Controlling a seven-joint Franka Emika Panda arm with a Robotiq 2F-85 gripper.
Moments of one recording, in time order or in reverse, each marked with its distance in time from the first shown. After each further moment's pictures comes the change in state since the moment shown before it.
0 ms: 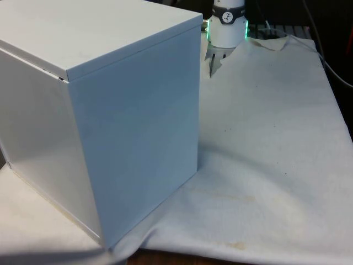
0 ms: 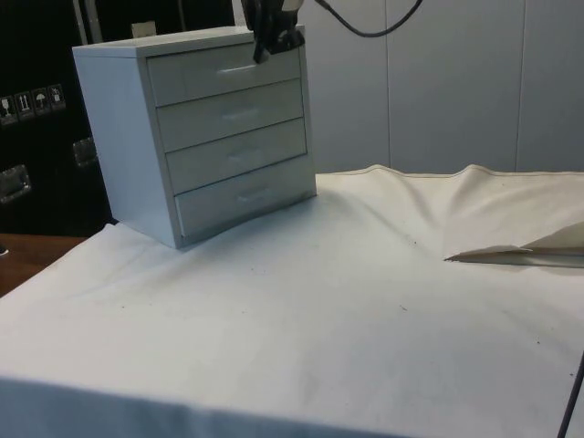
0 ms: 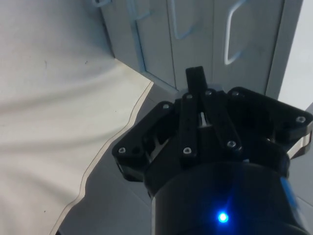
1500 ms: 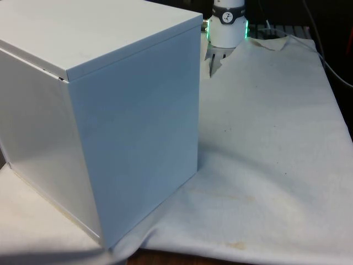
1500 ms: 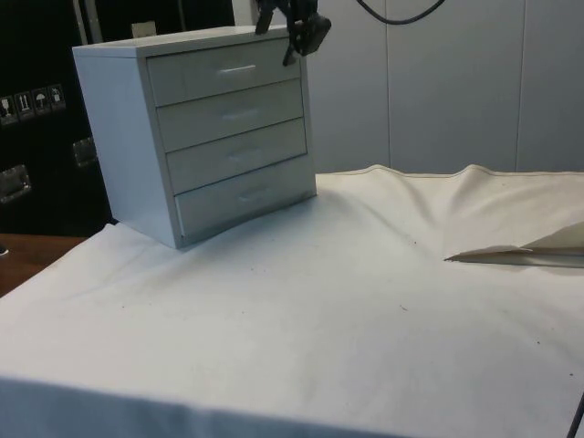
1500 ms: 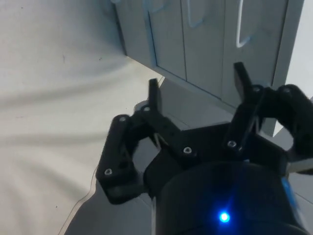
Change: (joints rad) arm 0.000 -0.144 0.033 -0.106 0.000 -0.021 0.014
